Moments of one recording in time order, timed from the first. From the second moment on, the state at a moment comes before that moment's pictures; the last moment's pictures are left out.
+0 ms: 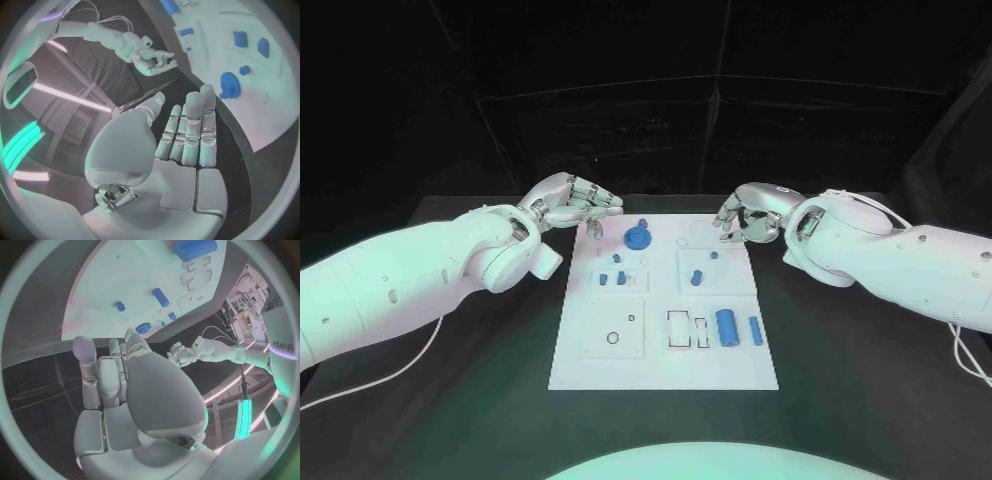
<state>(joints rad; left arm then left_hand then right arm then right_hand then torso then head) 1.21 -0.76 -0.07 1.32 -0.44 -0.18 0.32 1.27 -0.07 0.29 0.05 0.05 0.95 0.19 0.13 0.07 0.90 0.14 0.34 0.08 1.15 0.05 0.97 0.51 0.17 1.08 0.15 0.62 0.72 1.17 -0.83 0.01 1.44 -1.50 -0.23 -0.09 1.64 -0.05 -0.02 0.24 0.26 1.00 0.15 0.11 0.07 1.02 0.08 0.29 0.25 1.47 0.00 1.23 1.11 0.13 1.18 0.10 1.13 0.74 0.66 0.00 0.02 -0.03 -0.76</state>
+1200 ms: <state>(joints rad) 1.19 -0.81 -0.07 1.41 -0.06 -0.22 0.48 1.30 -0.05 0.24 0.06 0.05 0.95 0.19 0.16 0.07 0.91 0.13 0.39 0.08 1.14 0.05 0.97 0.48 0.17 1.10 0.15 0.59 0.68 1.14 -0.77 -0.01 1.40 -1.72 -0.13 -0.12 1.65 -0.04 0.11 0.23 0.20 1.03 0.15 0.07 0.07 1.09 0.09 0.18 0.06 1.47 0.00 1.23 1.10 0.13 1.18 0.10 1.13 0.76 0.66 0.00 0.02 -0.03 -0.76</state>
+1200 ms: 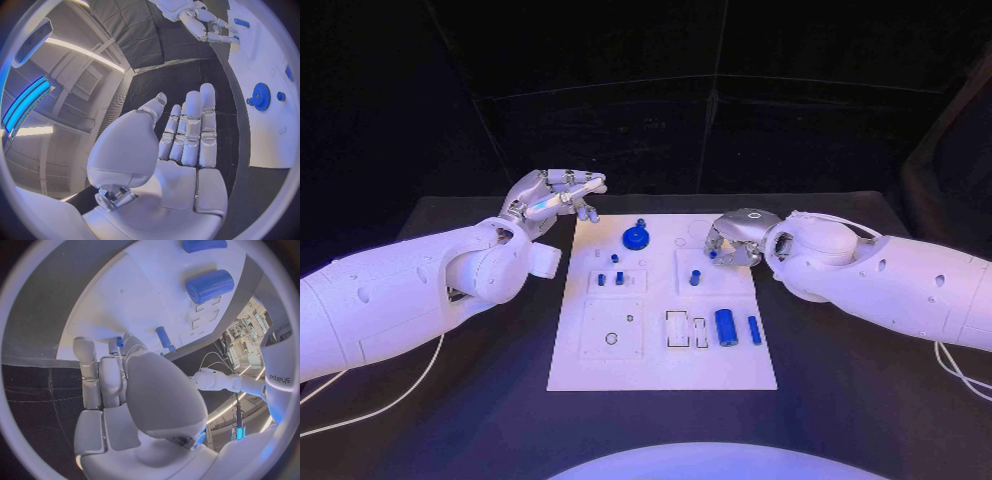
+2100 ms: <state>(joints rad) 1.19 -0.81 -0.07 1.40 -0.05 -0.22 0.47 1.31 -0.04 0.23 0.06 0.05 0.95 0.19 0.16 0.07 0.91 0.13 0.40 0.08 1.14 0.05 0.96 0.47 0.17 1.10 0.15 0.58 0.67 1.13 -0.74 -0.01 1.39 -1.77 -0.13 -0.16 1.59 -0.10 0.39 0.12 0.11 1.10 0.15 0.07 0.07 1.18 0.08 0.14 0.07 1.47 0.00 1.24 1.12 0.13 1.21 0.10 1.19 0.84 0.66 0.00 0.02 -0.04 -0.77</state>
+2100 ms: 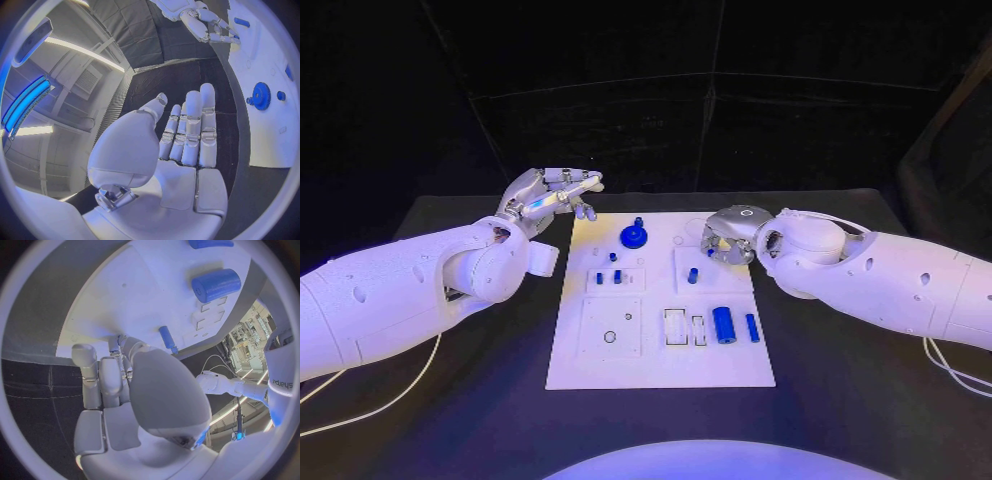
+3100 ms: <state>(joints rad) 1.19 -0.82 -0.07 1.40 -0.05 -0.22 0.47 1.32 -0.04 0.23 0.06 0.05 0.95 0.19 0.16 0.07 0.91 0.13 0.41 0.08 1.14 0.05 0.96 0.47 0.17 1.10 0.15 0.58 0.67 1.12 -0.82 -0.01 1.51 -1.74 -0.29 -0.19 1.52 -0.11 0.45 0.09 0.15 1.11 0.15 0.07 0.07 1.20 0.08 0.12 0.07 1.47 0.00 1.24 1.11 0.13 1.22 0.10 1.20 0.87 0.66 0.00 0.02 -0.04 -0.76</state>
